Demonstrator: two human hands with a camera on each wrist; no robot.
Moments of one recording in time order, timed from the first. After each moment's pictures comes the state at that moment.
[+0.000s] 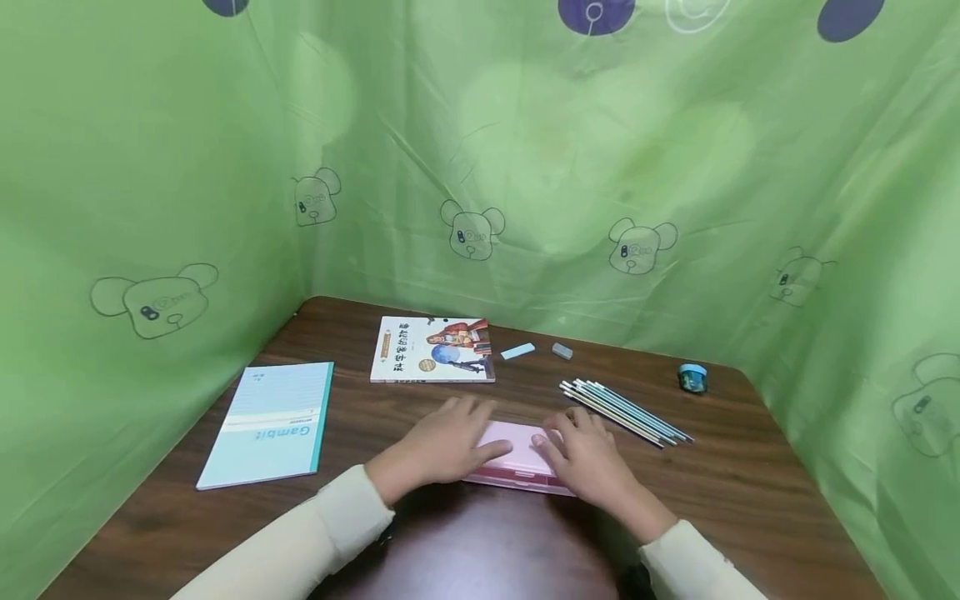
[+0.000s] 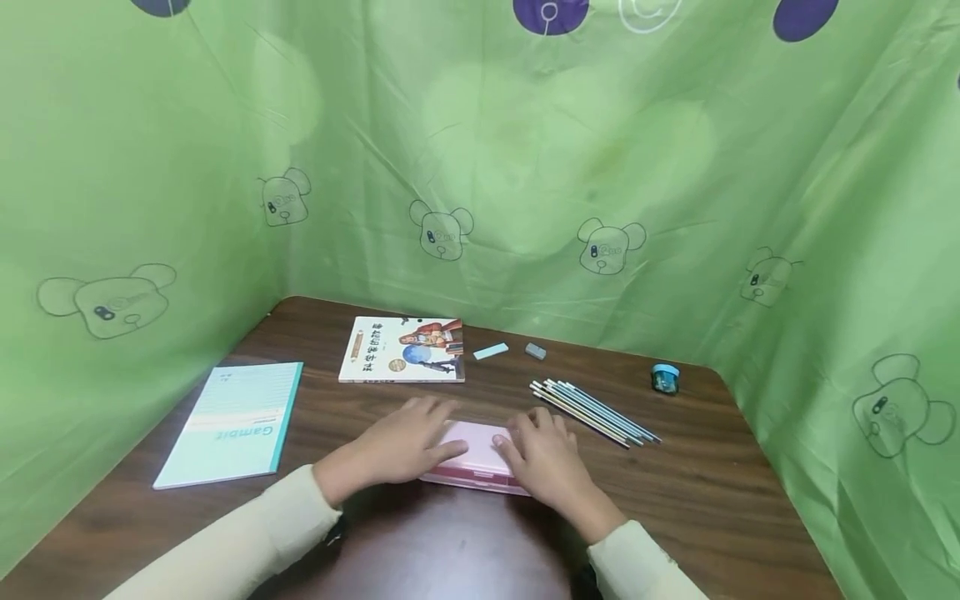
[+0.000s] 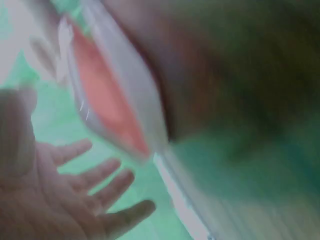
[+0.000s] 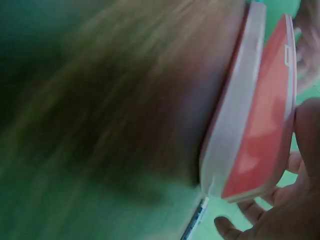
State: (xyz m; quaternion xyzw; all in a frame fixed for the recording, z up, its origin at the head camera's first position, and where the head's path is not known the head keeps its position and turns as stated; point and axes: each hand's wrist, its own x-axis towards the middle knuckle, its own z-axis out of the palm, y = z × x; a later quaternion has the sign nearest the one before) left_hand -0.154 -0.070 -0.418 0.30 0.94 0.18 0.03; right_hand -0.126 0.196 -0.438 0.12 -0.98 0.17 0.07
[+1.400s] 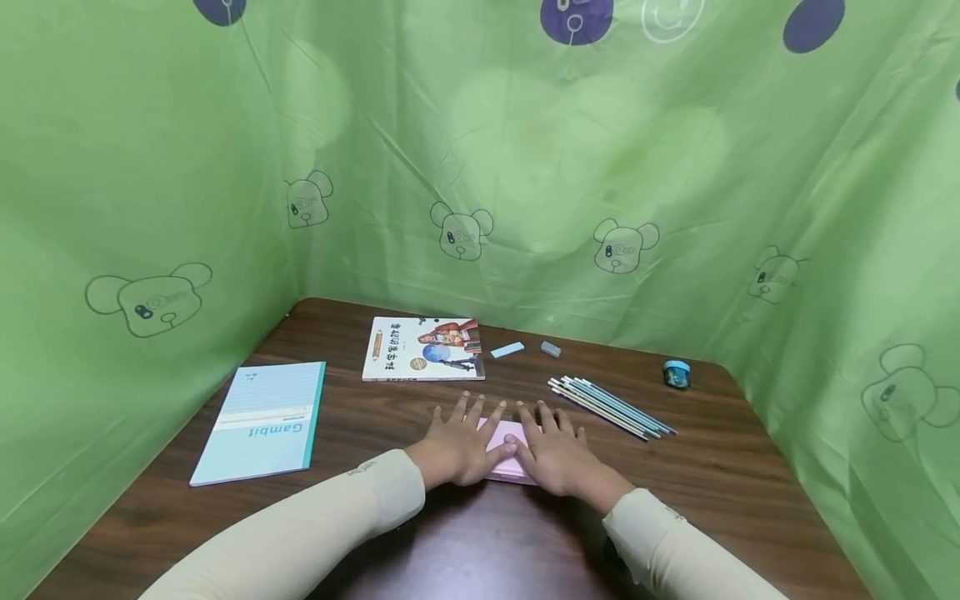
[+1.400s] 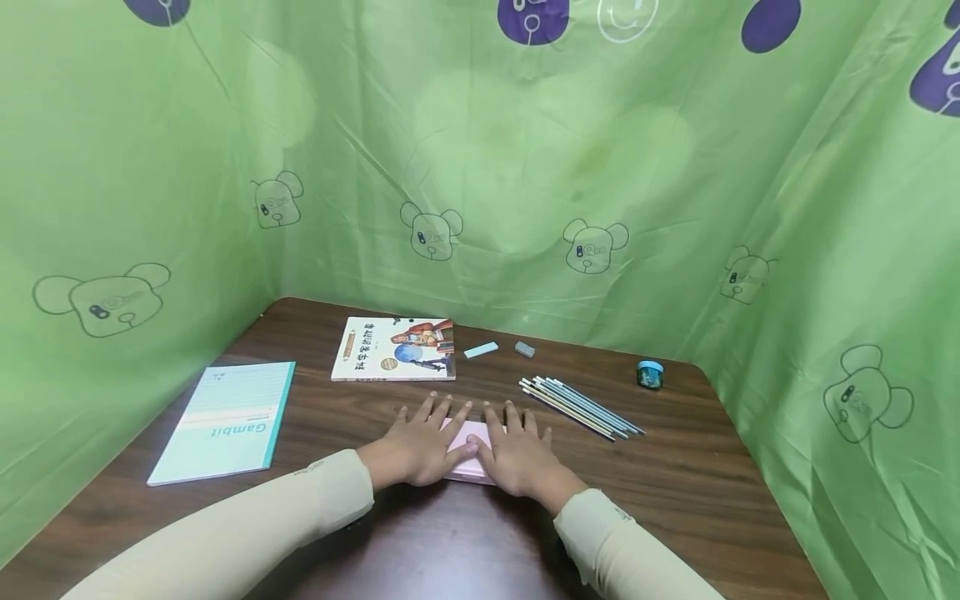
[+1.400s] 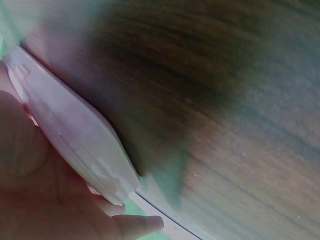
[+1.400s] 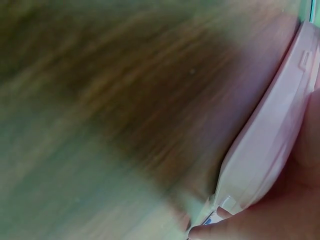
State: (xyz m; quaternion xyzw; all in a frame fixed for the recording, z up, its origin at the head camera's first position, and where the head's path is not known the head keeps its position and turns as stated) left_hand -0.145 -0.028 -0.429 0.24 0.96 0.06 0.13; right_hand -0.132 0.180 -0.446 0.11 -0.98 0.10 -0.09
